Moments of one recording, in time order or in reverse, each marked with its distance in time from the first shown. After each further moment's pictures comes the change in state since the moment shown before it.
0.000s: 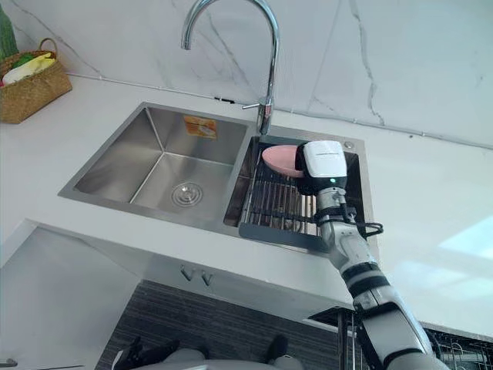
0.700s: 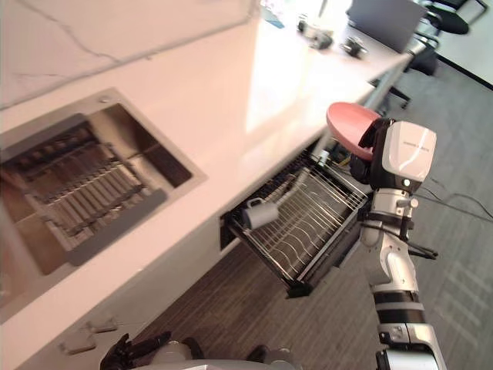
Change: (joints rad) left arm -0.054 0.054 0.090 0.015 -0.168 0.056 -0.035; right arm 0.196 -0.023 -0.264 -0.245 0.051 0.045 -0.028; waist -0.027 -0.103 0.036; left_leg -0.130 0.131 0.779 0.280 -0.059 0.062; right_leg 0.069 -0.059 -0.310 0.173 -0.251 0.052
